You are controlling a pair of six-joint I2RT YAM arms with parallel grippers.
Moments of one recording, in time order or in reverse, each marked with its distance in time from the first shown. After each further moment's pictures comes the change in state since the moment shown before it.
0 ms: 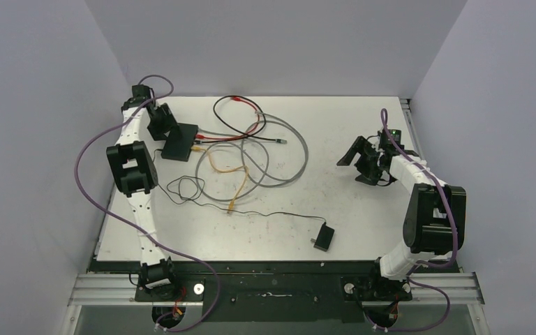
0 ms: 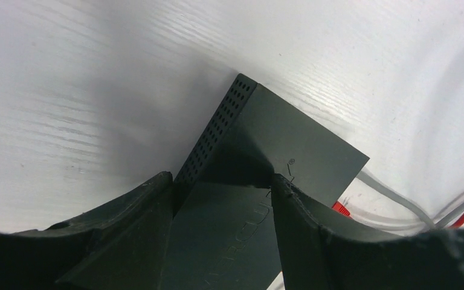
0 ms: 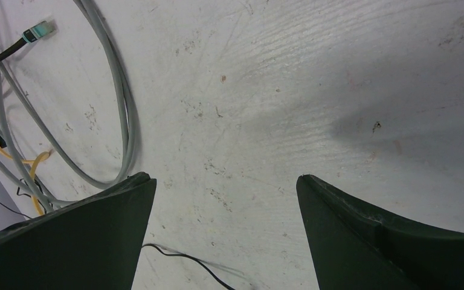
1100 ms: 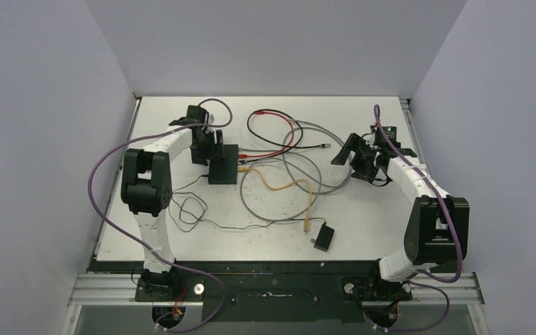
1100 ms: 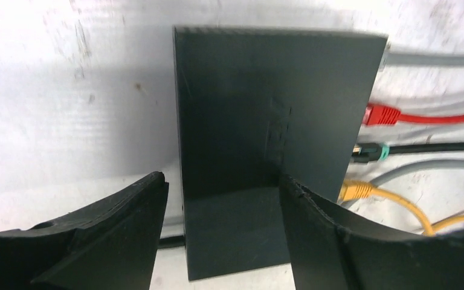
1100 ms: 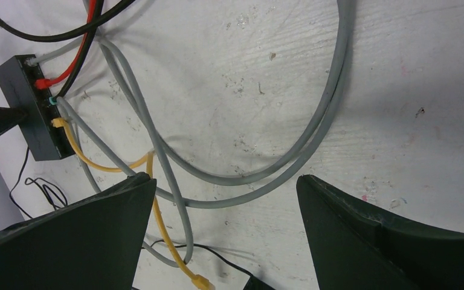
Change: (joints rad) left arm -0.360 -0.463 -0.753 0.230 -0.049 0.081; right arm 0.070 -0.082 0.015 -0.049 0.004 -0.042
